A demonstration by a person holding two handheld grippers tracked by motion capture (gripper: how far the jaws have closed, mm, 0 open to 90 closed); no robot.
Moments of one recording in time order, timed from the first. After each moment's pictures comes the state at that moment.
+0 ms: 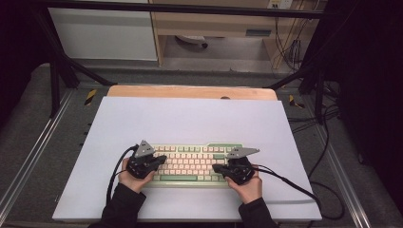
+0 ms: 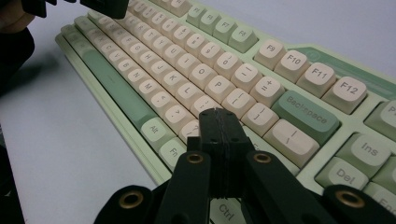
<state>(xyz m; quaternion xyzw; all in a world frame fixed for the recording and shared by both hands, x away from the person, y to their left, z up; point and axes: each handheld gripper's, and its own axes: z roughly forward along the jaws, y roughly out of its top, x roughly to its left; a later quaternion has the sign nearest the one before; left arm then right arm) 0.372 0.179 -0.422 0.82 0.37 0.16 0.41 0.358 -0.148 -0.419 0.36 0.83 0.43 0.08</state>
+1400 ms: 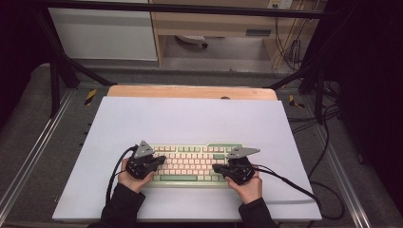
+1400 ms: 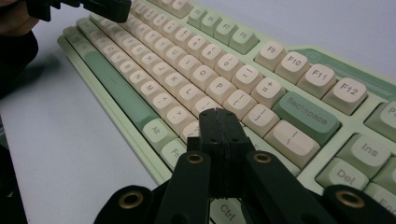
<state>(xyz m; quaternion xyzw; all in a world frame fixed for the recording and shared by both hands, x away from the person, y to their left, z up) 0.370 0.183 -0.422 0.82 0.37 0.15 0.41 0.358 -0.148 -0.418 0.36 0.83 0.43 0.08</state>
